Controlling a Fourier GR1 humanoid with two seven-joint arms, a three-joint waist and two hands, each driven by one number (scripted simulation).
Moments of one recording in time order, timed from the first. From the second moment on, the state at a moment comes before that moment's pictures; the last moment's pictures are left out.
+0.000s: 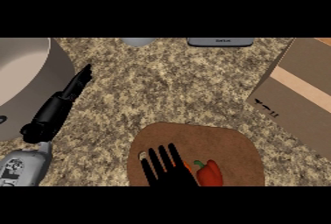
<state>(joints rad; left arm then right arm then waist) -0.22 0.36 -0.09 -1.53 -0.02 -0.12 -0.08 -0.36 -0.14 1.01 -1.91 0.90 0.66 0.84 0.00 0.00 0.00</state>
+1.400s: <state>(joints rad) -0.21 0.27 0.00 -1.58 -0.10 -0.21 -0.04 -0.24 -0.13 0.91 -1.64 1.15 0.51 0.48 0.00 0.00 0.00</state>
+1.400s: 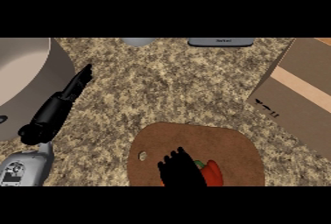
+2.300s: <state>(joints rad) -0.22 0.25 0.01 -1.54 -0.13 -0.22 -0.08 -0.26 -0.24 0.61 -1.57 1.06 0.18 0.11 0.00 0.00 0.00</state>
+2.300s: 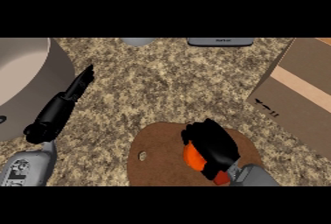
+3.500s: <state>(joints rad) -0.21 0.24 0.03 -1.57 -0.14 -0.23 -0.04 -0.41 -0.33 -0.11 -1.85 0.79 0.21 0.28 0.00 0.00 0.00</state>
